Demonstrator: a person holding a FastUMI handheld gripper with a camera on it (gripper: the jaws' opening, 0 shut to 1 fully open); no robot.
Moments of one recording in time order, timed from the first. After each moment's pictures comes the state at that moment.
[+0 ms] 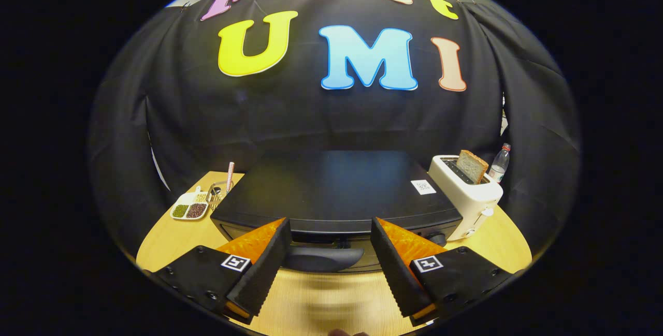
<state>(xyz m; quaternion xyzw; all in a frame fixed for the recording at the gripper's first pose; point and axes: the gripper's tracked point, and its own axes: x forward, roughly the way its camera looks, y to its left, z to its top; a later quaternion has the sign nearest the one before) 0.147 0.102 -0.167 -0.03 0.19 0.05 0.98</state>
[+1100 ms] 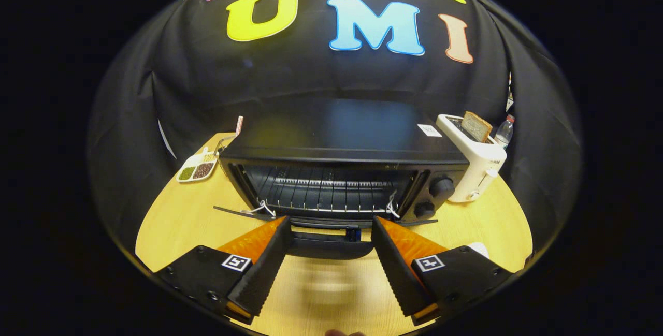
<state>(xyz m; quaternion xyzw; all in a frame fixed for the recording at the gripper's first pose) 0.077 0.100 -0.221 -0.04 0.29 0.06 0.95</state>
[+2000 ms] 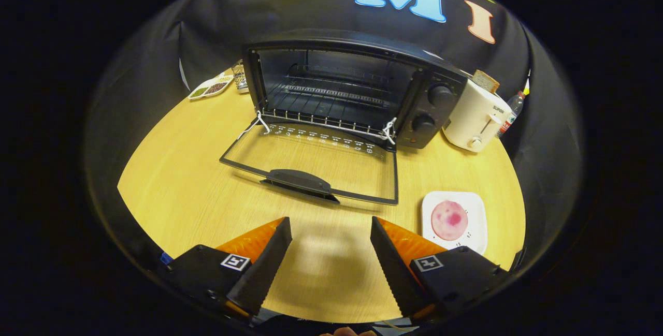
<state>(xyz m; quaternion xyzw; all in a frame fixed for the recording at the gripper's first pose) -0.031 0.039 -0.300 -0.12 0.41 0.10 0.90</state>
